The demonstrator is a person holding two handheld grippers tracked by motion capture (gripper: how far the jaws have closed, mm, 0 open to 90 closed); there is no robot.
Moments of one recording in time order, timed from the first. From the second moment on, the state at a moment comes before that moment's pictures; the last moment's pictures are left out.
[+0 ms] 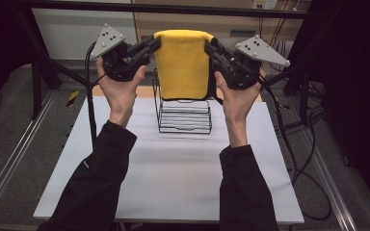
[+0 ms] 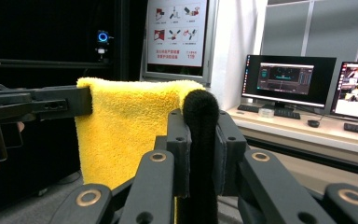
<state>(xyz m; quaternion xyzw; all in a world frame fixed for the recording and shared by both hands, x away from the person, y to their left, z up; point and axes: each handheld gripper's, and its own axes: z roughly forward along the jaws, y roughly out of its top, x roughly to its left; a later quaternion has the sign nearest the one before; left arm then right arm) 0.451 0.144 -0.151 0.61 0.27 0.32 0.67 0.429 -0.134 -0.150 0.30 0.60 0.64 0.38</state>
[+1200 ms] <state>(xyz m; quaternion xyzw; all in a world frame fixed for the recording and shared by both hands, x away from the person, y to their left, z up) 0.506 0.146 -0.122 0.61 0.29 0.34 0.66 0.493 -0.125 -0.115 0.29 0.60 0.63 0.39</state>
